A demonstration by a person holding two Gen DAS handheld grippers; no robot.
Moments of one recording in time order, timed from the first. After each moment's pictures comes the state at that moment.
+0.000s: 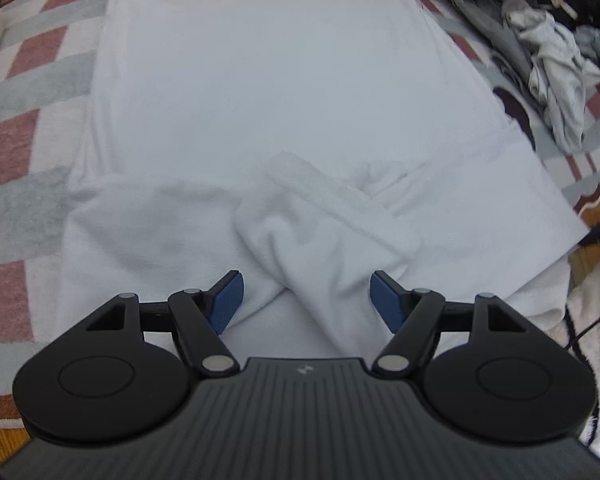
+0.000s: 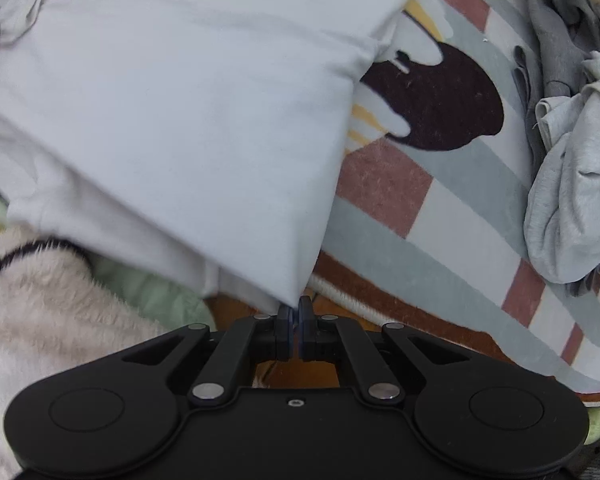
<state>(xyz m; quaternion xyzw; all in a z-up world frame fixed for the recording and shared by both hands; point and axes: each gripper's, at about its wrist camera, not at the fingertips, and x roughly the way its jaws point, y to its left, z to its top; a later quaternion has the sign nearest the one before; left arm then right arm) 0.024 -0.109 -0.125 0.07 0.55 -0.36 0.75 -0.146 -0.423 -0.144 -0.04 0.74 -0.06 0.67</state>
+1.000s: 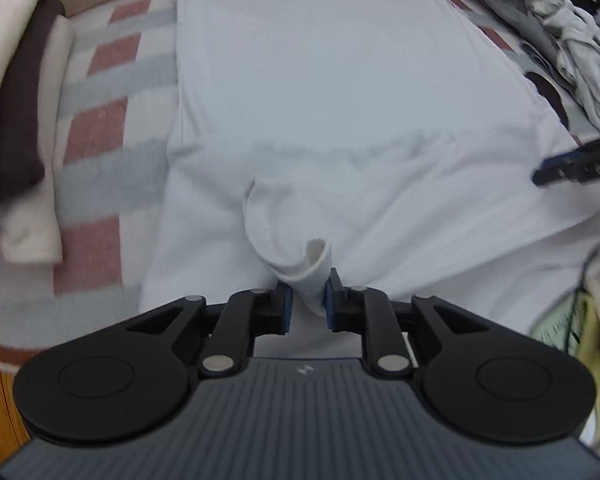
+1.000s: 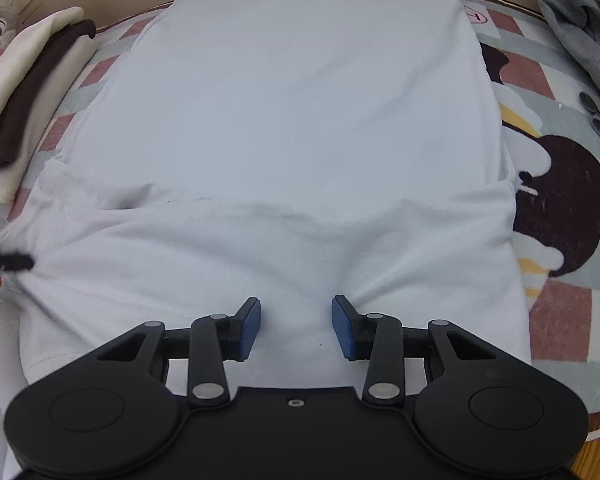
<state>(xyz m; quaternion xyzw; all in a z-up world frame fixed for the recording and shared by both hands) -0.011 -0.076 -0.115 0.16 0.52 -0.30 0.79 -0.082 -0.379 -0.157 0.17 0.55 -0.07 0.82</state>
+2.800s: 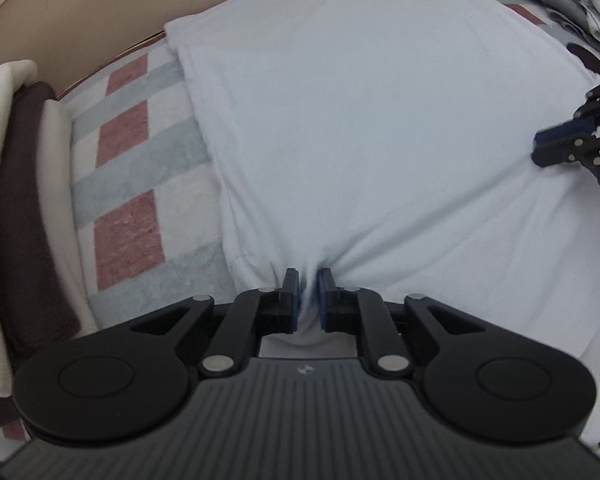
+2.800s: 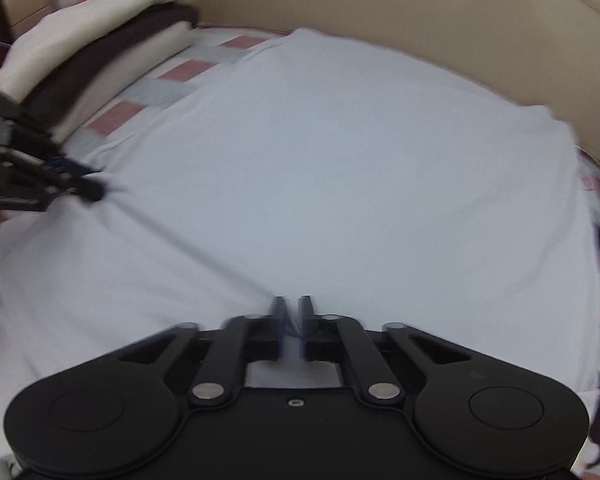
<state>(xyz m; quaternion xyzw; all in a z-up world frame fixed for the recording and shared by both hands) 0.063 -0.085 -0.129 0.24 0.46 -0.30 0.80 0.002 -0.318 -0.155 0.02 0.48 -0.01 0.88</state>
